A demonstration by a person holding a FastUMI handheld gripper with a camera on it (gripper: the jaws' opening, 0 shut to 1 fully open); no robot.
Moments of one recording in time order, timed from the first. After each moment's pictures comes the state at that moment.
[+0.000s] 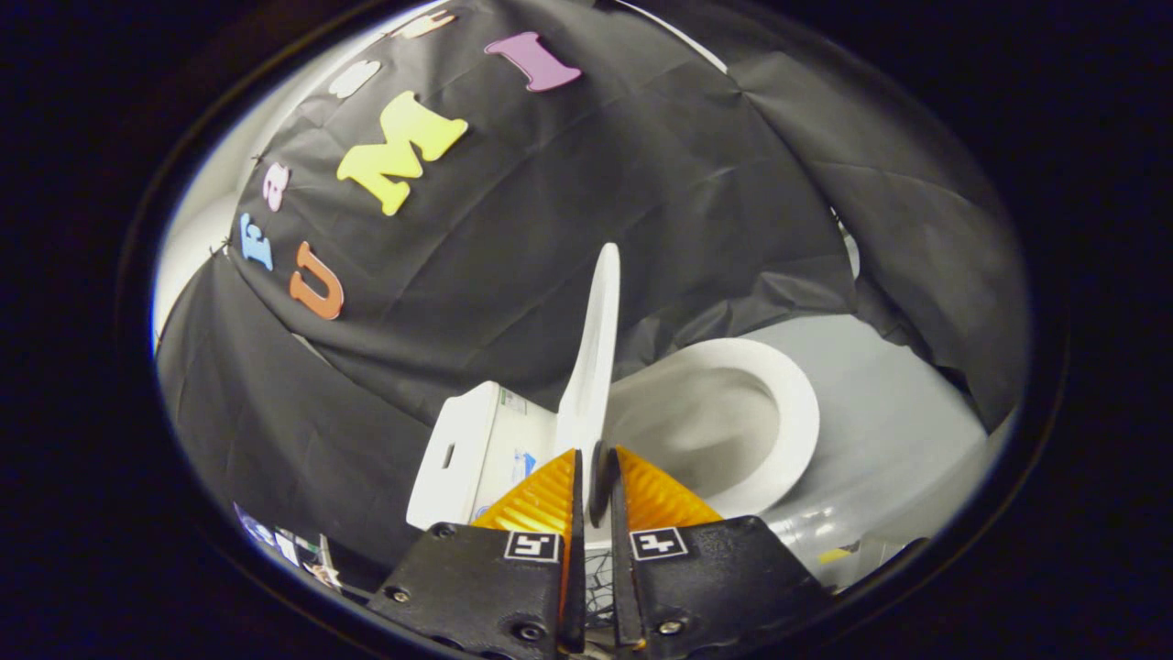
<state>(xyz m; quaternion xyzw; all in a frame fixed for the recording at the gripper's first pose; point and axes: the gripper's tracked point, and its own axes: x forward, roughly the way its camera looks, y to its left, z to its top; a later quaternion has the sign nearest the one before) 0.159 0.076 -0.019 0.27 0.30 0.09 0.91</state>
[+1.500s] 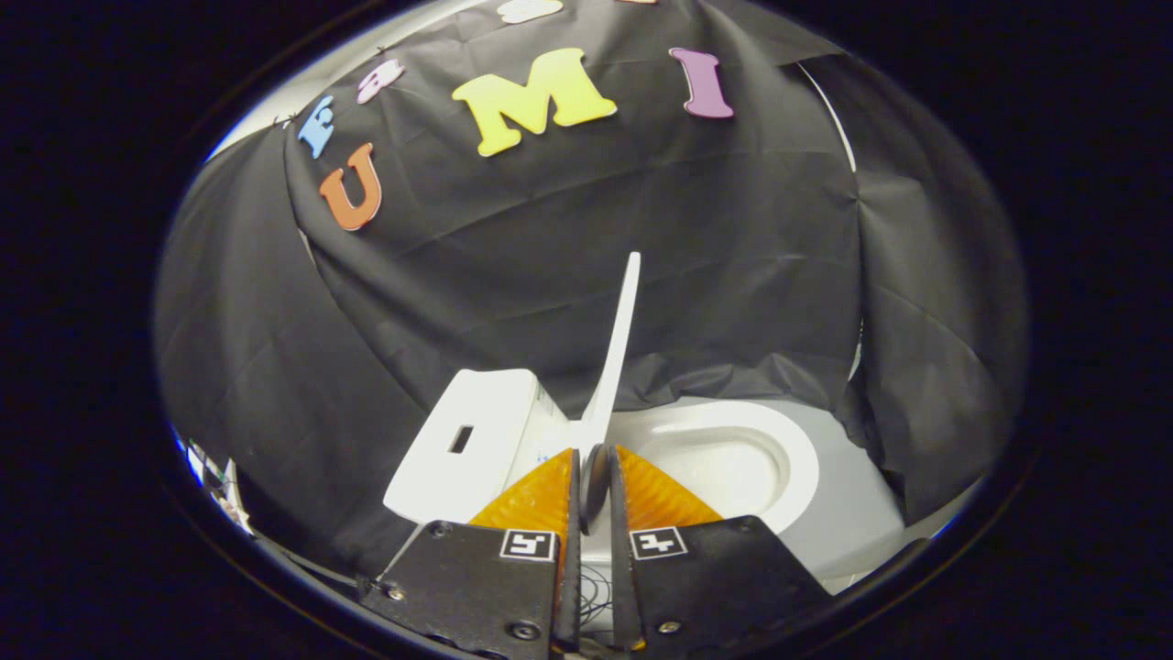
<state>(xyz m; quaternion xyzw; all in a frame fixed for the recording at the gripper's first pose) 0.165 0.237 0.057 0.08 0.27 0.07 0.96</state>
